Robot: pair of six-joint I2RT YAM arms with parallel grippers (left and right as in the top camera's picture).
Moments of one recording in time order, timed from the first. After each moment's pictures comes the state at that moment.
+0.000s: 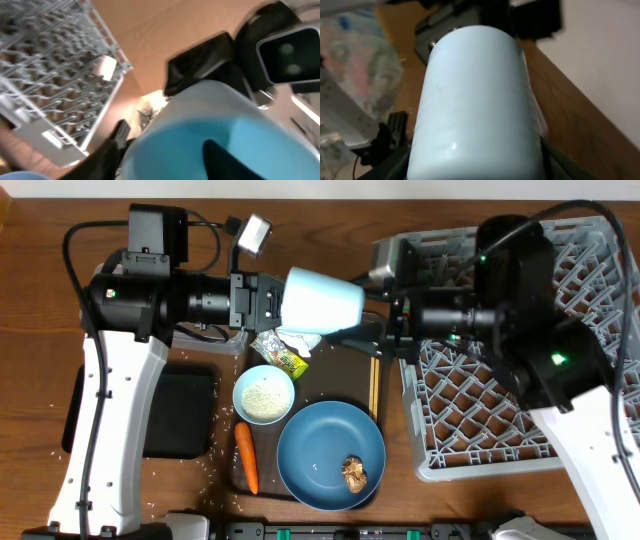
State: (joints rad) left arm -0.10 1.49 1.63 -1.08 1.41 -0.17; right arm 0.43 1.33 1.56 -0.68 -0.86 -0.26
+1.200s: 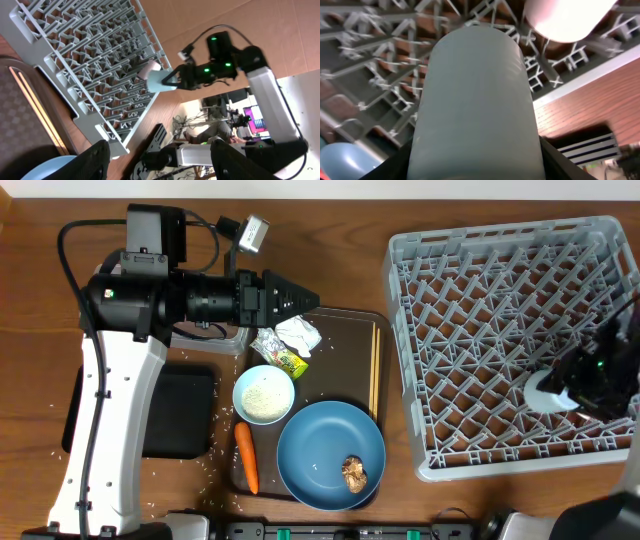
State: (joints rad) left arm -0.09 1.49 1.63 -1.09 1.19 -0.17; right arm -0.46 1.49 1.38 -1.46 -0.12 0.12
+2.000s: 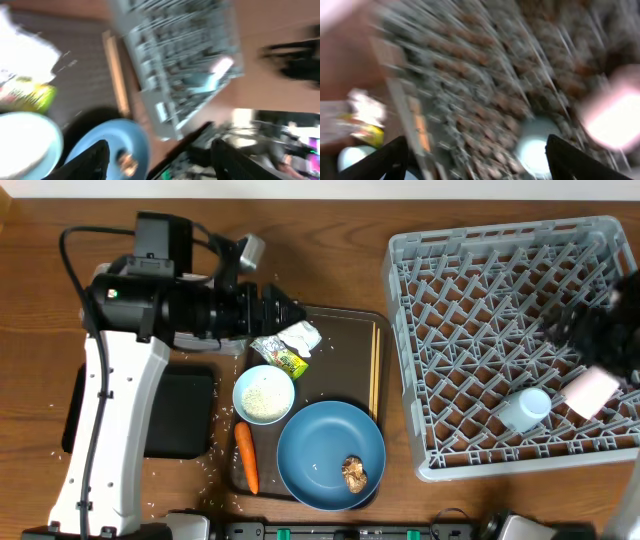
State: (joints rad) left arm -0.12 1.49 1.63 -1.26 0.78 -0.17; right arm -0.42 1.38 1.53 -1.23 -0.39 0.08
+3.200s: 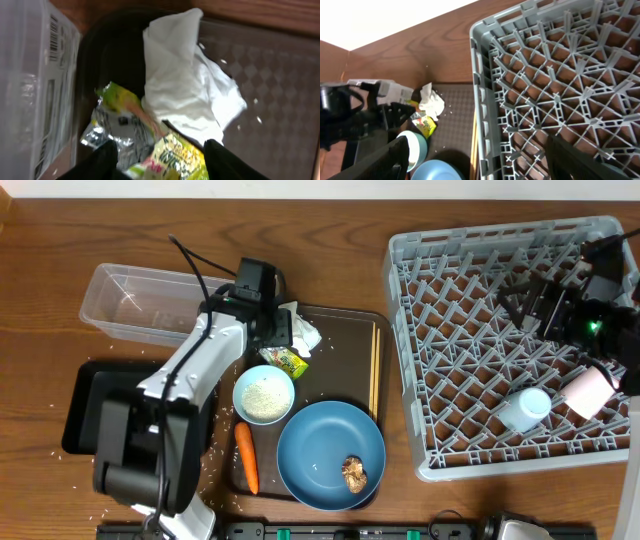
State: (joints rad) left arm -0.26 1.80 1.21 -0.61 0.08 -0.32; right arm -0.23 1.30 1.56 -1.14 -0.52 0.15
